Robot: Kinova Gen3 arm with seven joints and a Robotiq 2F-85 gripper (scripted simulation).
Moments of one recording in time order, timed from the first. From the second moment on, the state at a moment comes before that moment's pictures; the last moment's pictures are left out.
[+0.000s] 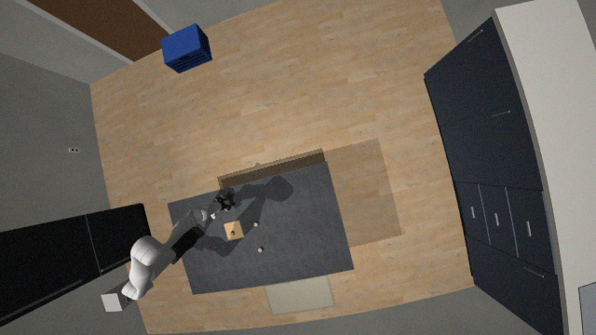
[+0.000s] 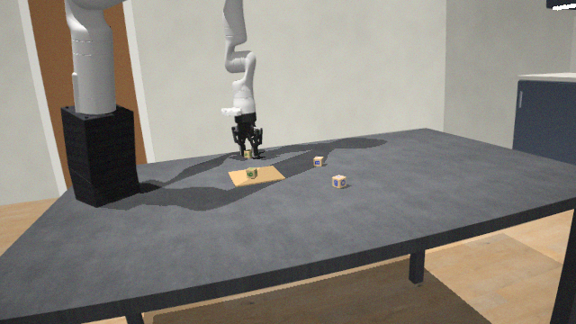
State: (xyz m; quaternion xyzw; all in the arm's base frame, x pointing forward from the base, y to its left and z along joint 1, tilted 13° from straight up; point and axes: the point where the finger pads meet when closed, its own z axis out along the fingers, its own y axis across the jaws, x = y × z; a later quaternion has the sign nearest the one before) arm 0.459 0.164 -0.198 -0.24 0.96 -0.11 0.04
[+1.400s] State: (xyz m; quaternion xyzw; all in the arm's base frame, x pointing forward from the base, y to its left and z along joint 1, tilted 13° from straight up) arm 0.459 0.164 -0.198 -0.24 0.96 -0.11 0.04
